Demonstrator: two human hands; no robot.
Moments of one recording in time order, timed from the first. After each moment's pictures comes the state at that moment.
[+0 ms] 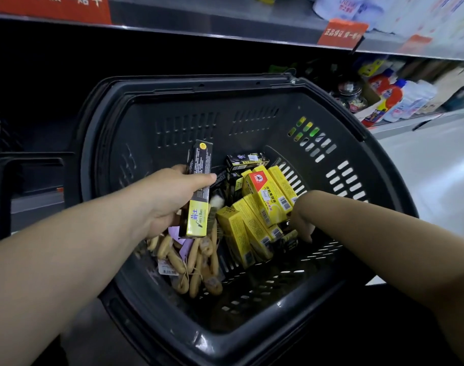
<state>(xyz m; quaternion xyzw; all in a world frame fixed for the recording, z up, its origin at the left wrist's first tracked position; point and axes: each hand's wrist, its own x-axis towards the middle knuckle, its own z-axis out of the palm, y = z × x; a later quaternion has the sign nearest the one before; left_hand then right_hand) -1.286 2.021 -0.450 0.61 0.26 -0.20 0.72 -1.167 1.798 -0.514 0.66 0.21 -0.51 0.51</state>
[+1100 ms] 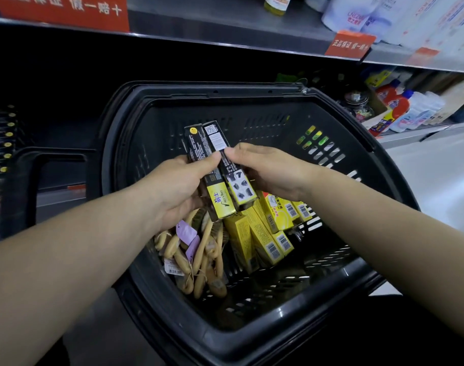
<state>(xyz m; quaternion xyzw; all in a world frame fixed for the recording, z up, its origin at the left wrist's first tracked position) -1.282 2.020 -0.444 0.51 0.24 -0.11 0.82 -1.198 1.882 -0.428 0.75 0.11 -0.43 -0.49</state>
